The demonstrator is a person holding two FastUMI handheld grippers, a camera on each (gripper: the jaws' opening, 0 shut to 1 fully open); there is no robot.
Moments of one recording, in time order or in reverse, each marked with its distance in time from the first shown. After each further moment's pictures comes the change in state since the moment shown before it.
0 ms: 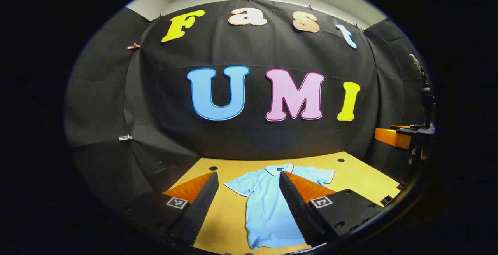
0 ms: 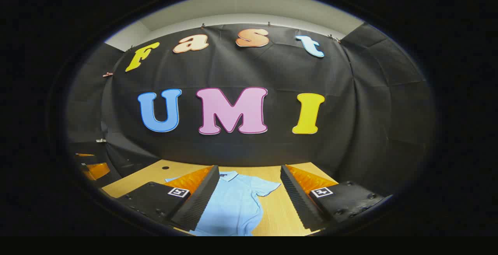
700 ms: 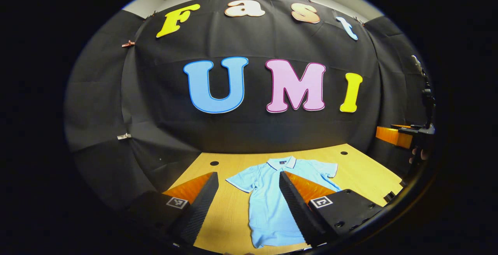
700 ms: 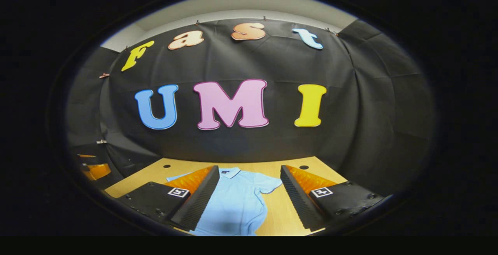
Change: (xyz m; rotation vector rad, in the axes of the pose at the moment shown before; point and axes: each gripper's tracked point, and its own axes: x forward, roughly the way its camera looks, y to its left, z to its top) left arm 0.021 0.000 0.007 0.024 0.044 0.010; right arm 0.023 0.005 -0.023 0.038 0.057 0.034
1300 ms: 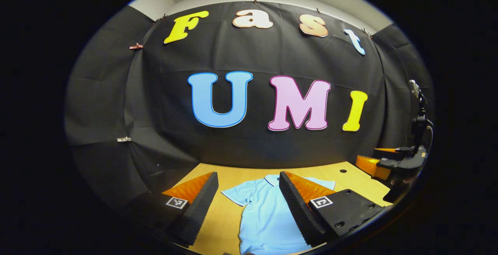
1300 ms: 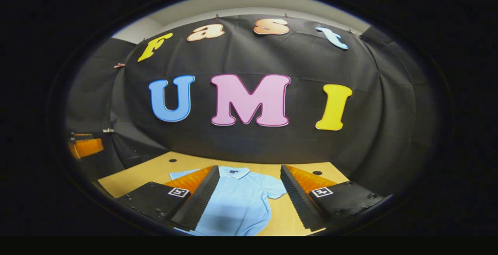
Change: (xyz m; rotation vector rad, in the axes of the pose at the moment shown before) left arm 0.014 -0.011 0.032 -0.081 -0.088 0.023; right arm 0.054 0.014 -0.014 -0.133 0.013 0.109
